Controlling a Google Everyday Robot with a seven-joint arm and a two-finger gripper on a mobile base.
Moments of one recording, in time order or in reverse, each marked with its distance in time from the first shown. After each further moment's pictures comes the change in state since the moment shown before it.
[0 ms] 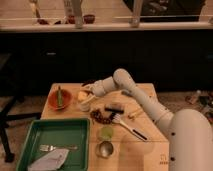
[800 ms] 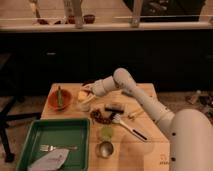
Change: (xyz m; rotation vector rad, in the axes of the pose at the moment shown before) arm -0.003 0.000 0.000 -0.003 0.001 -0.006
